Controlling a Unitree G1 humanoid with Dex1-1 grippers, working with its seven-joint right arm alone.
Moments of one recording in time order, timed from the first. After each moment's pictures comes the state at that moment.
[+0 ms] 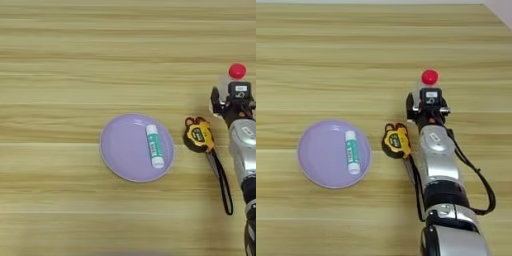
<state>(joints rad) -0.38 -0.30 -0.24 0.65 -0.02 -0.12 -0.01</state>
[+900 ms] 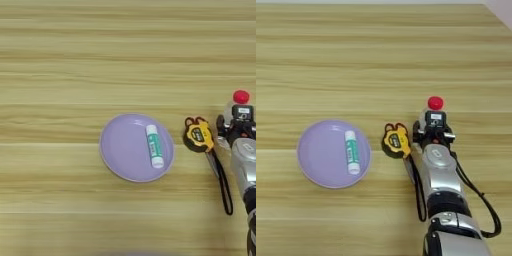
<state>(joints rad) -0.35 -0.30 -0.25 0.75 0.01 -0.01 -0.06</state>
